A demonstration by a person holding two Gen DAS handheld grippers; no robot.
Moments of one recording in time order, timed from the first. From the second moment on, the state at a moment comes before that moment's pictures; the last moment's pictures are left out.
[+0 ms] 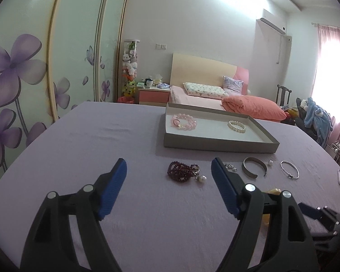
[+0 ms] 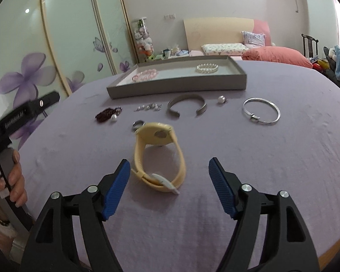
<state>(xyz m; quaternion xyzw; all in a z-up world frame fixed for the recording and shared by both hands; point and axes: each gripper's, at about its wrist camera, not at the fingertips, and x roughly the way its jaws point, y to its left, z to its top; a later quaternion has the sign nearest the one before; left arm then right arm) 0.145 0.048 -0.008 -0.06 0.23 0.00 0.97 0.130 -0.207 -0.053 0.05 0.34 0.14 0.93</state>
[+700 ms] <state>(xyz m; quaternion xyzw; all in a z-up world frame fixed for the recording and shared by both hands) 0.166 0.045 -0.016 -0.06 0.27 0.01 0.96 0.138 -0.237 -0.054 0.07 0.38 0.11 0.92</state>
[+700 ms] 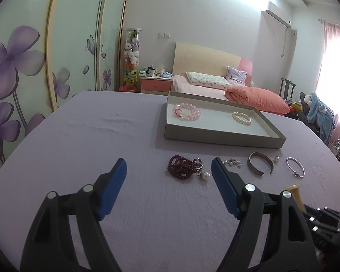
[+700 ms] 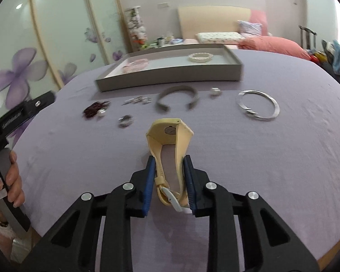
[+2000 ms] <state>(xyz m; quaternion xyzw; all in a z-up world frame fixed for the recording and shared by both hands) 0.237 0.023 -0.051 0.00 0.39 0.01 0.92 0.156 -0.297 -0.059 0.10 0.39 0.04 0.92</state>
